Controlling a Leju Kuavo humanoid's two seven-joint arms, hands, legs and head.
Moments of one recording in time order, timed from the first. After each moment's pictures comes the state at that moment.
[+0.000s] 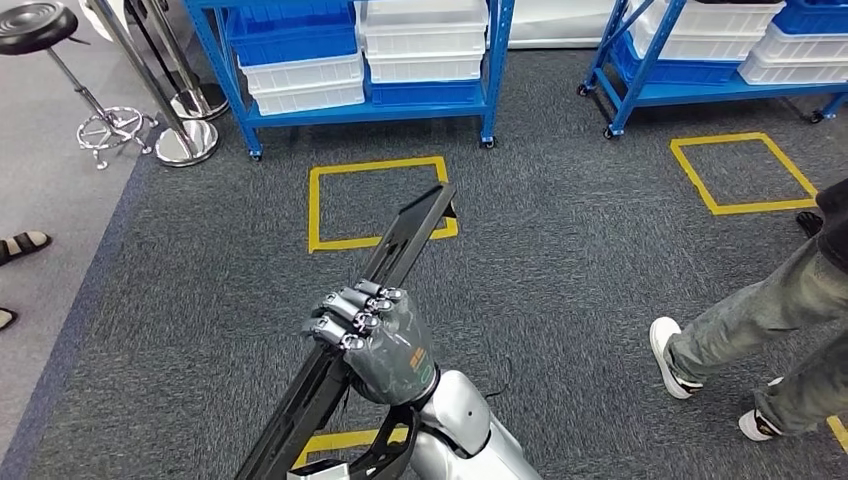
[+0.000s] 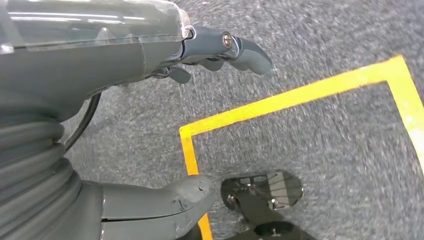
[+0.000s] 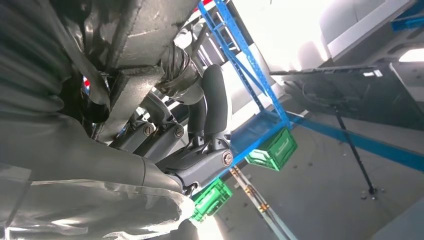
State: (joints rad) left arm -0.18 -0.10 -1.30 -0.14 1.37 0.34 -0.50; right arm -0.27 0.23 0.66 -1.45 1.06 -0.68 -0.40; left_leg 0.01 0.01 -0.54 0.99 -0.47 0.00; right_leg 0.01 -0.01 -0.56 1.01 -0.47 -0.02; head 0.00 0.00
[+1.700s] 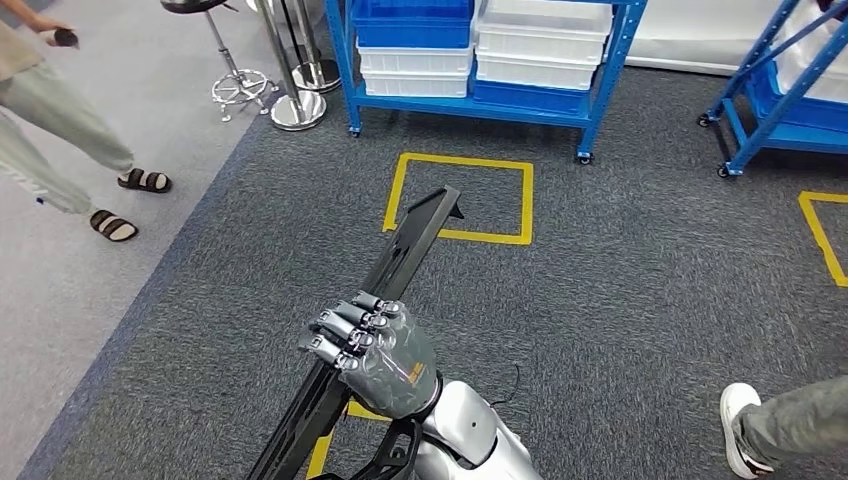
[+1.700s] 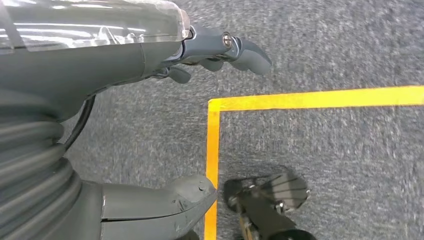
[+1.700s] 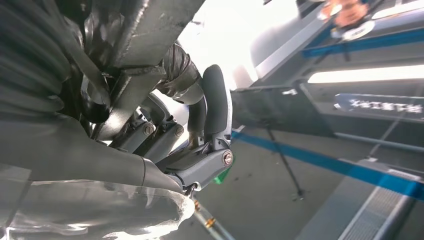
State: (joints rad) left arm -0.21 -0.06 -1.30 -0.14 1.36 0.31 -0.47; right arm -0.24 0.22 0.65 -1.49 1.18 -0.68 -0.40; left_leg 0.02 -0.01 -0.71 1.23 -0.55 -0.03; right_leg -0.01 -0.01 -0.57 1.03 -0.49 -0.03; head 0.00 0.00
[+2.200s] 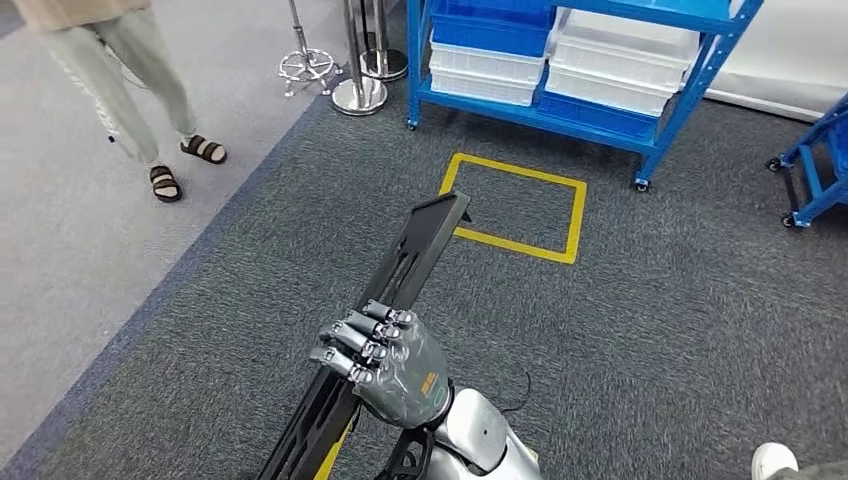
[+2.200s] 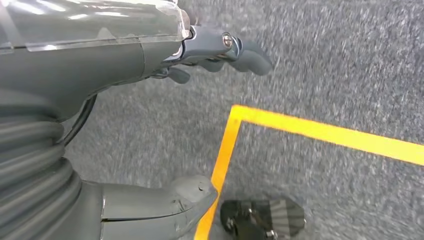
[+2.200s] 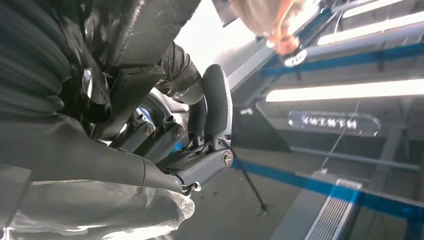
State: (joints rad) left arm -0.19 -0.10 -1.30 -0.14 1.42 0.43 -0.50; right arm -0.19 0.20 0.62 -1.53 1.16 -0.68 -0.47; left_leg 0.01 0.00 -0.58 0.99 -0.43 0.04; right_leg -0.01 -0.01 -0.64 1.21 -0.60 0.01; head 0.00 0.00
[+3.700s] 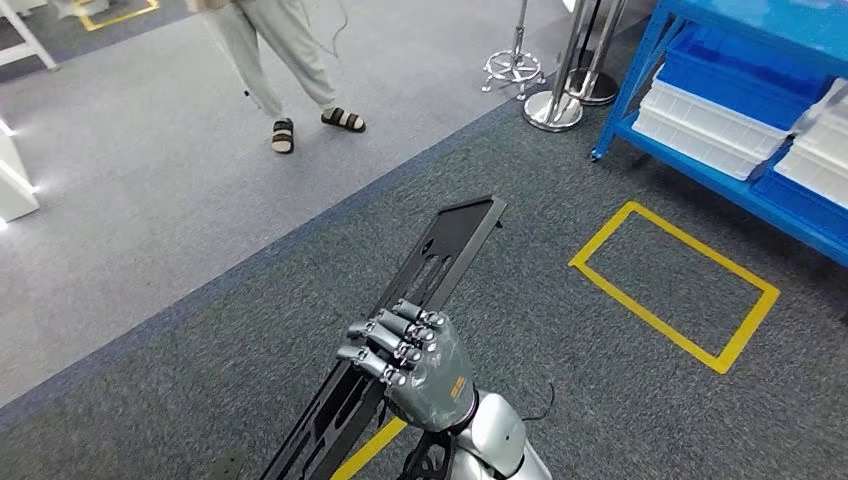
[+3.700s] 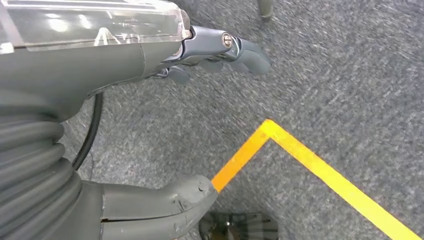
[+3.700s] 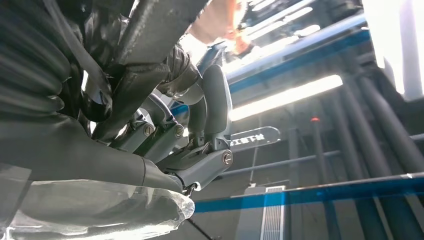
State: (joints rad) left arm -0.25 0.01 -1.30 -0.14 1.37 0.34 -0.54; right arm -0.14 0.22 0.54 -1.60 1.10 -0.68 -0.57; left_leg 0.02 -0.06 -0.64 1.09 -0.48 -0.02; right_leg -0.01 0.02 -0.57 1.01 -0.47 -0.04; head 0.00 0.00
